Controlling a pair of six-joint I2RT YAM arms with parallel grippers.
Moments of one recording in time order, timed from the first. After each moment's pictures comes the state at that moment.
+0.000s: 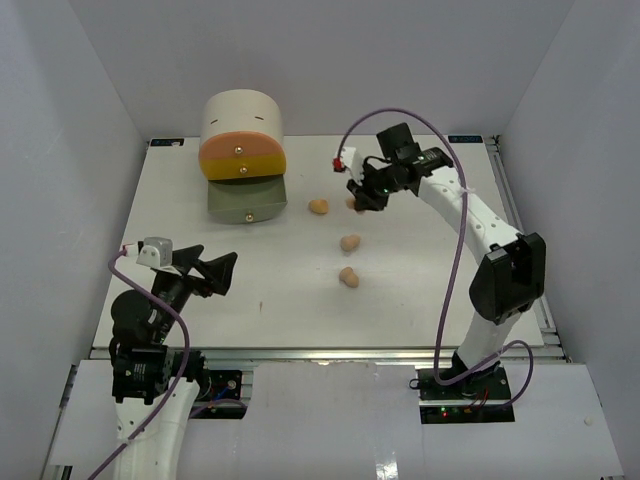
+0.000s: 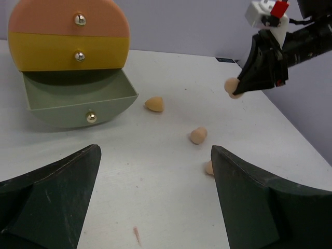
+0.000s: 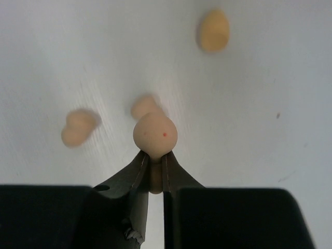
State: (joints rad) left arm -0.05 0.22 0.59 -0.32 0.34 -0.32; right arm 0.45 1.74 1.60 -0.83 -0.49 -0.76
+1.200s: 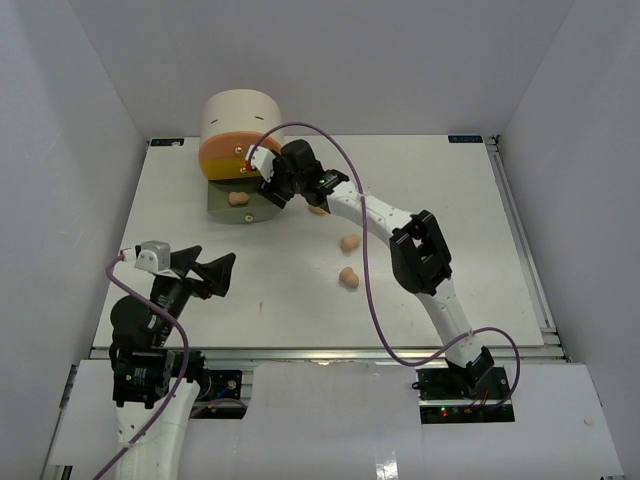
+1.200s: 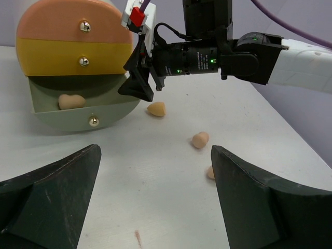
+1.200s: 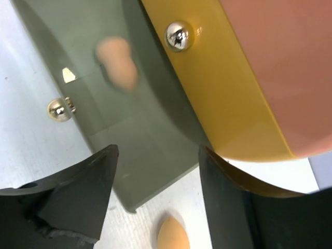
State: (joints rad) left arm -0.05 0.16 0.58 -0.32 0.30 -0.33; right arm 0.78 2.34 2.10 -0.23 -0.19 -0.53
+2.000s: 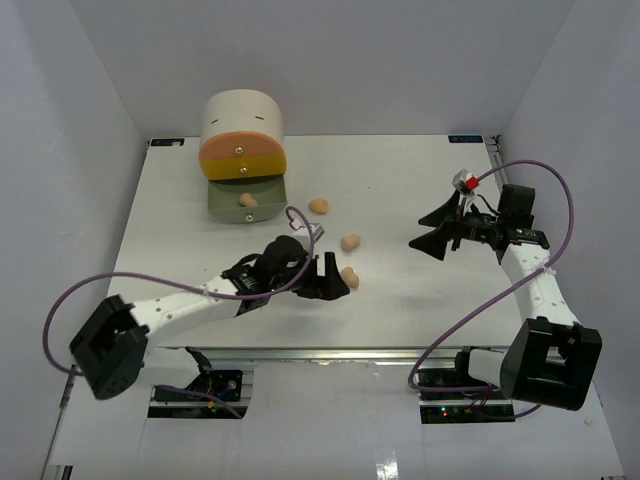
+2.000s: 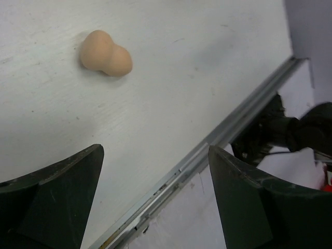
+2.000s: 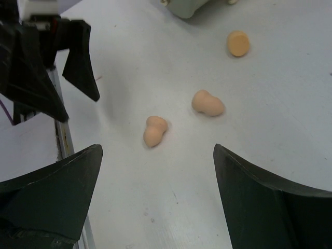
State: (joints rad) left arm -0.83 1.18 0.67 -0.02 0.20 -0.66; right arm -0.08 1.22 0.89 -0.38 -1.27 -0.43
